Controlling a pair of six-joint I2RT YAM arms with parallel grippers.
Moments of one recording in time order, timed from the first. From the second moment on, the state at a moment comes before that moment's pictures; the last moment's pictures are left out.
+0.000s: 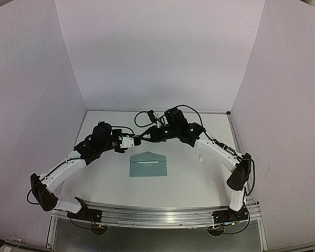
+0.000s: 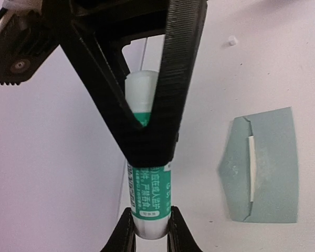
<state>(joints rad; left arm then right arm) -0.70 1.33 1.22 -0.33 0.18 1.01 0.83 1.96 1.97 -0.51 -0.55 0.67</state>
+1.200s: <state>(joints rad) -0.58 1.21 1.29 0.00 0.72 0.62 0.72 1.90 1.77 0.40 -1.04 1.06</state>
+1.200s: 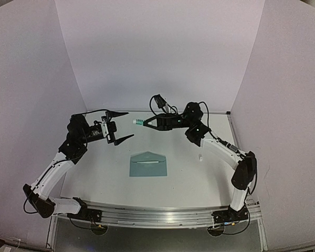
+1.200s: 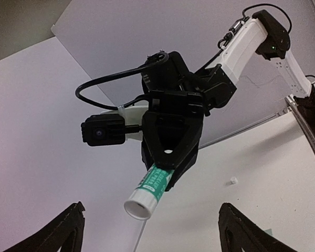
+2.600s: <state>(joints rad) -0.62 1.28 1.44 -0.26 0.70 0.62 0.74 1.94 1.74 0.55 -1.09 1.15</state>
